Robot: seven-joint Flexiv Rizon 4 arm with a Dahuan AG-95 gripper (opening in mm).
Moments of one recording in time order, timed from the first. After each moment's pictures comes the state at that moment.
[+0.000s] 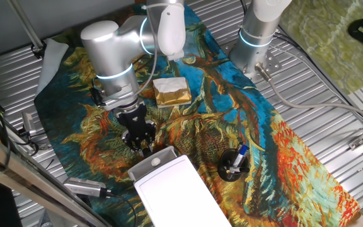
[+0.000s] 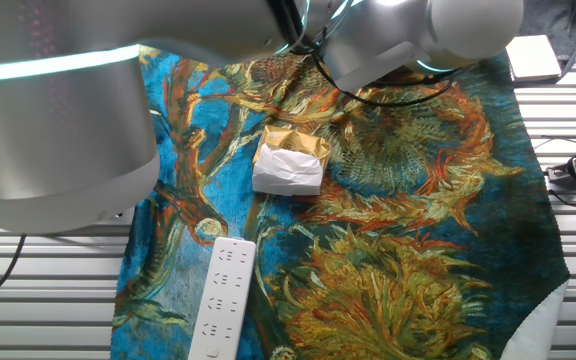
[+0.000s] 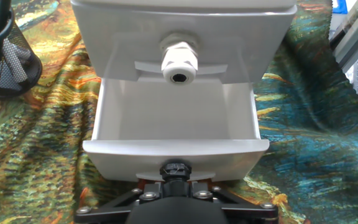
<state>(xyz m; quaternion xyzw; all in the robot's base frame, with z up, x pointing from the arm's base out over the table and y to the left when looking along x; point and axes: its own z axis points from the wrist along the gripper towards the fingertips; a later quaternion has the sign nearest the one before) 0.566 0.200 0.068 -0.71 0.65 0.17 0.19</state>
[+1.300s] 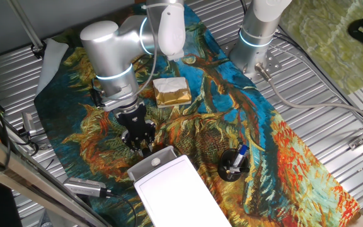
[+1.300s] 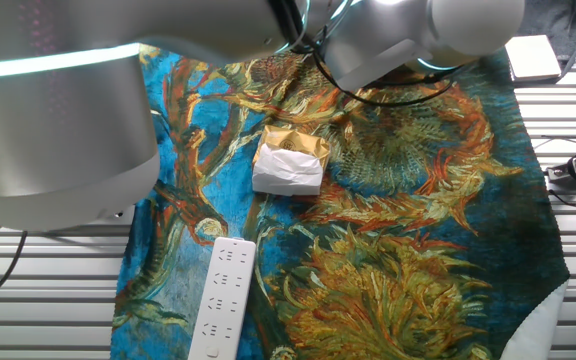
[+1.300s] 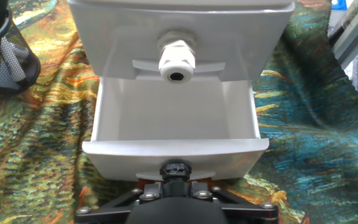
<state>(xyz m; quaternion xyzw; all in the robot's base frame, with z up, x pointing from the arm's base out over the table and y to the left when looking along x) 0.566 0.198 0.067 -0.71 0.65 0.16 0.19</state>
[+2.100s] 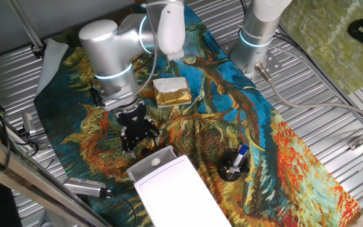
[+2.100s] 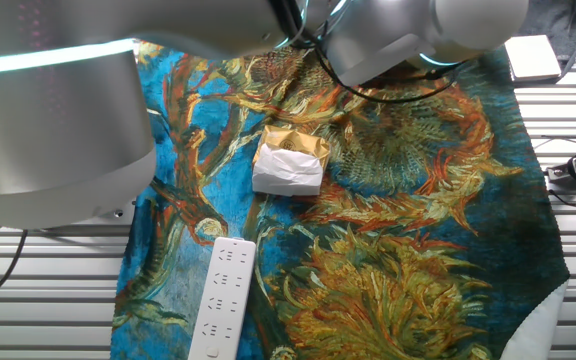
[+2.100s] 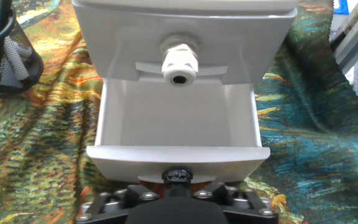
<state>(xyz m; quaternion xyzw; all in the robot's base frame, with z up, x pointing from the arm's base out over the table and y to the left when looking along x) 0.567 0.204 0.079 -0.72 0.65 0.17 0.18</state>
